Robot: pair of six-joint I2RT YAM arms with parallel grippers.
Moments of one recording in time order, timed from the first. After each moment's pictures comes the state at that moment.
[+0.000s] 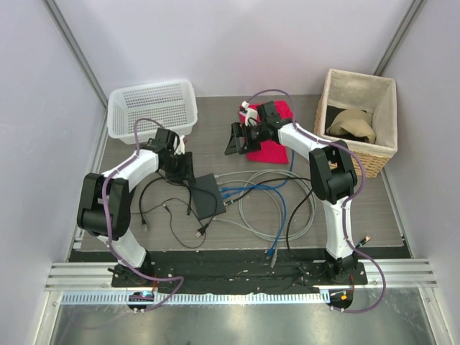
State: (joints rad) left arm -0.23 1.68 1.10 -0.55 0.27 -0.24; right arm 0.41 2.17 1.68 -0.37 -0.65 0.25
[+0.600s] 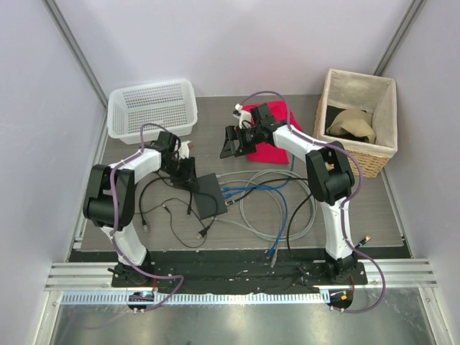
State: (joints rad) left arm -0.21 1.76 1.09 -0.55 0.44 -0.18; right arm 0.46 2.17 1.68 -0.36 -0.63 0.25
